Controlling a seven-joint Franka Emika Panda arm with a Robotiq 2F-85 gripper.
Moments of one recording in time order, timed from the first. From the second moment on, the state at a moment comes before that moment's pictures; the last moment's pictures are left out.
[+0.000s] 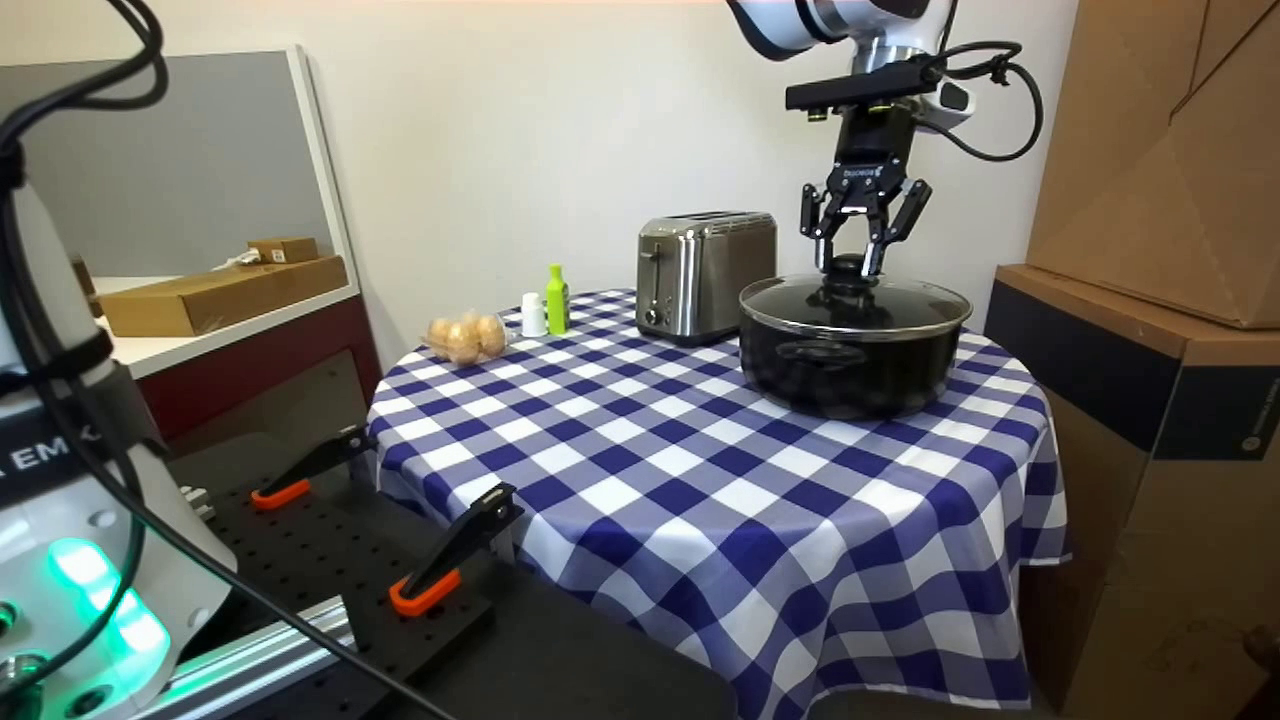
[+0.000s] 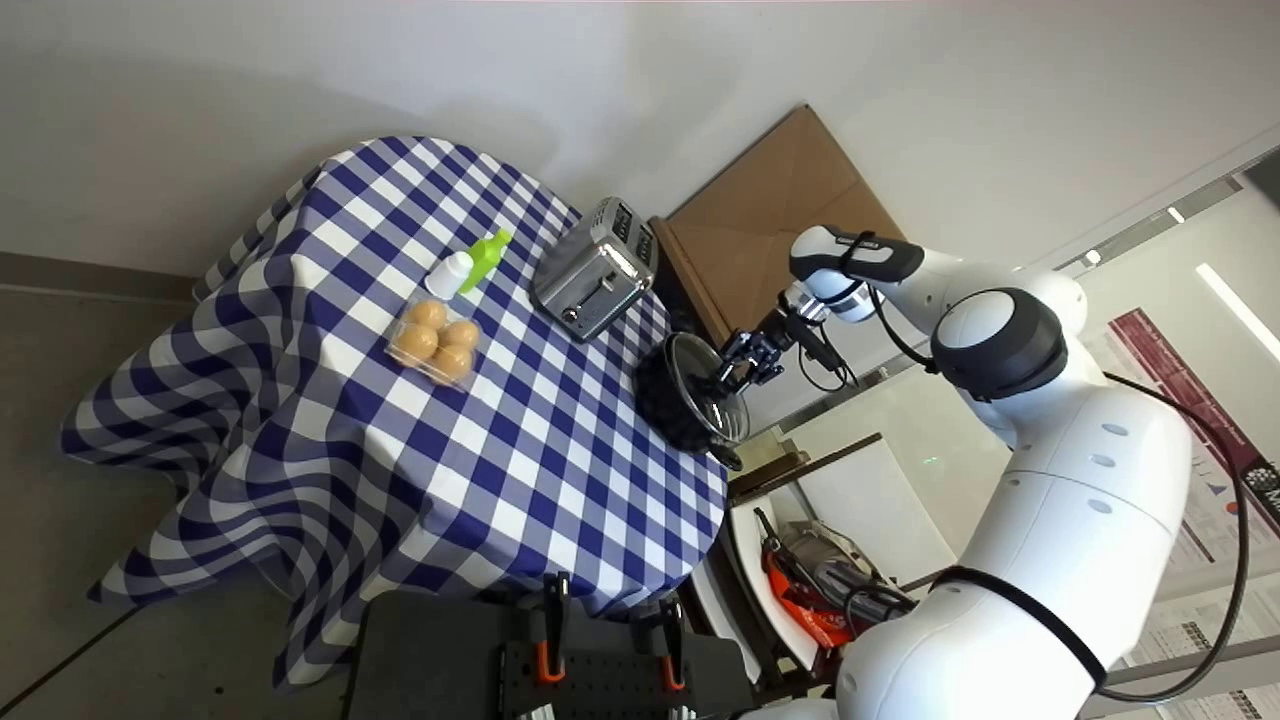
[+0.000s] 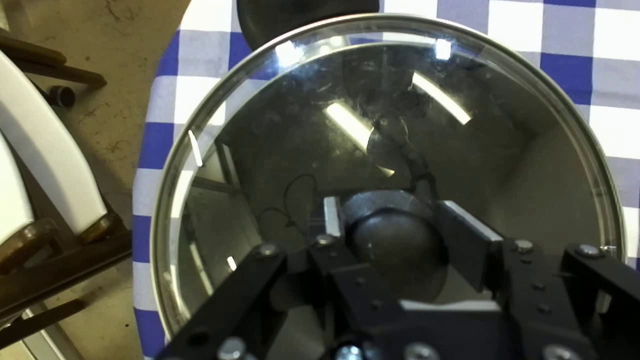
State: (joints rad) arm -0.28 0.77 -0.13 -1.29 -0.03 1.74 -0.17
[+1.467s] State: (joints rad) arm -0.26 0.89 -0.10 -1.09 -0.07 1.61 -0.23
